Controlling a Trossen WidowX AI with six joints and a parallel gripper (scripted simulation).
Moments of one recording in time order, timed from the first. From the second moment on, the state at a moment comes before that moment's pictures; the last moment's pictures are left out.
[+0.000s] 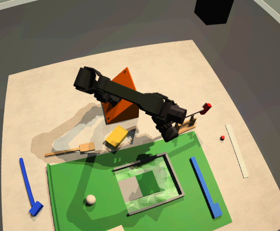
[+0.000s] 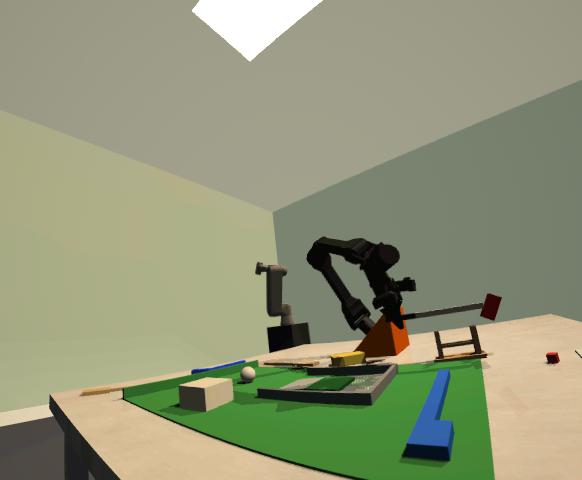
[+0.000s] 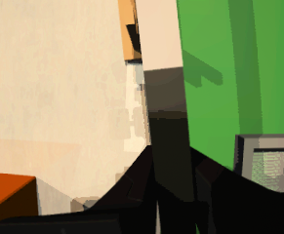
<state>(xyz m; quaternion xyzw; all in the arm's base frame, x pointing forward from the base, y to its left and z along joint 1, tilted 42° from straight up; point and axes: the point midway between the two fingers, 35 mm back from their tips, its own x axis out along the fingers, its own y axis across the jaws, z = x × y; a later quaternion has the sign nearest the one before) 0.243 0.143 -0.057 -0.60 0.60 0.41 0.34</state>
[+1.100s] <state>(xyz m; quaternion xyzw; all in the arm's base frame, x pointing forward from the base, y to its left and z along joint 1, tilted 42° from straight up) 0.313 0.055 0.067 -0.47 0.67 0.21 0.53</state>
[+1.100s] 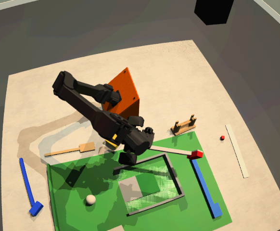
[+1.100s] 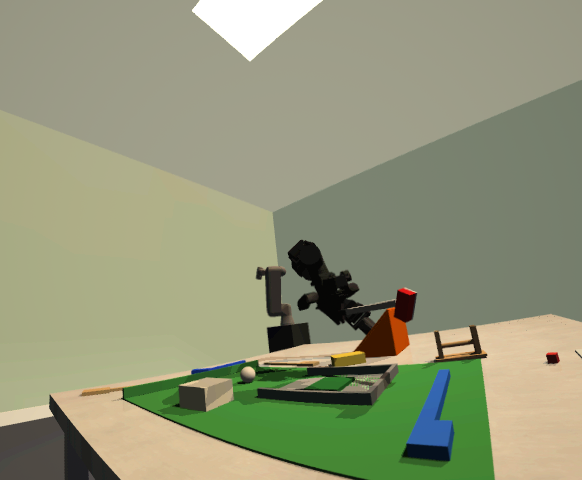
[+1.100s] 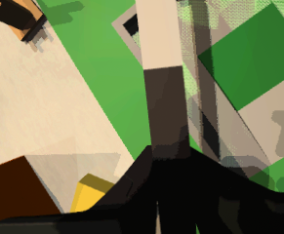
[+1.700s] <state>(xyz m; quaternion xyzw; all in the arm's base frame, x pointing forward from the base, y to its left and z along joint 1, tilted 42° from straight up) 0.314 -0.050 0.161 -0.38 0.69 0.02 0.62</state>
